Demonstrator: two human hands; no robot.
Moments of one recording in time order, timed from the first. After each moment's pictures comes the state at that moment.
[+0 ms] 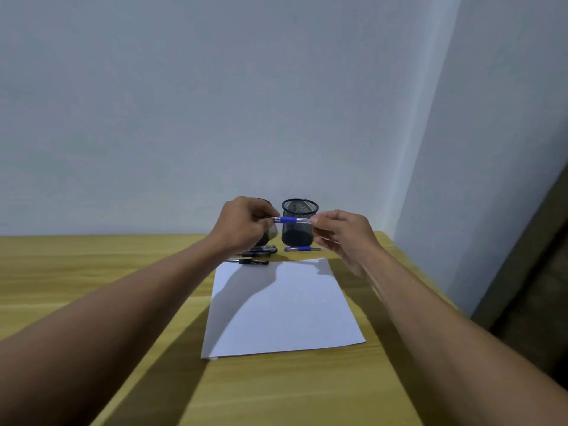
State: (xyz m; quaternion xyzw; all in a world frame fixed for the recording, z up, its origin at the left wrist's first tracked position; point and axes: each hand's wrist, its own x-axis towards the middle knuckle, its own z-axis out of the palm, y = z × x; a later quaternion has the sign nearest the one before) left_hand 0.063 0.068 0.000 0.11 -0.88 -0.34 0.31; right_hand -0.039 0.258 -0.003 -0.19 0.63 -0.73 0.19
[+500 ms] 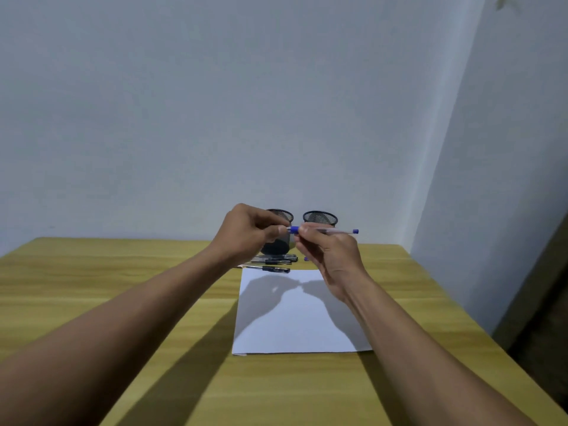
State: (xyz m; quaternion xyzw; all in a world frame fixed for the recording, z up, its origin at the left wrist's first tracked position) left_hand 0.124 0.067 0.023 0.09 -0.85 -0.43 0.31; right_hand 0.031 0.219 0.000 -0.19 0.48 -0.82 0.23
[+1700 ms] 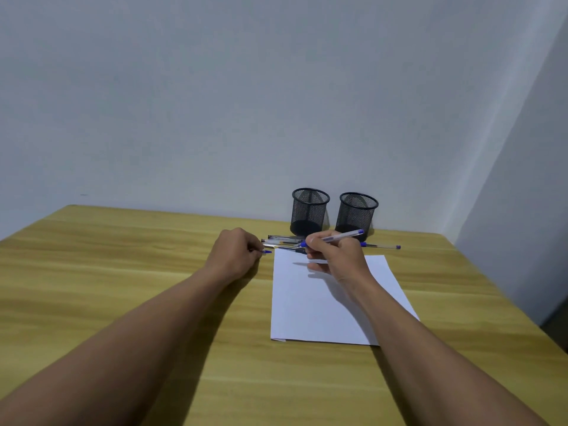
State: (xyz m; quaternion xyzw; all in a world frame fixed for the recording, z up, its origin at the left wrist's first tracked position) left_hand 0.144 -0.019 -0.079 0.28 -0.90 -0.25 0.24; right_hand 0.032 0.165 -0.062 -0.23 0.64 -0.70 0.21
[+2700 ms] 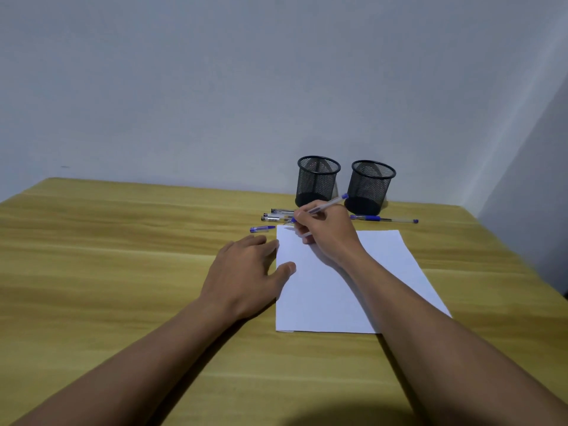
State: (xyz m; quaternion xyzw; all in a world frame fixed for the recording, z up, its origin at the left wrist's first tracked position) left_hand 0.183 0.043 -0.099 0.21 -0.94 -0.14 0.22; right_hand 0.013 0.120 -0.086 -0.32 0.69 -0.63 0.16
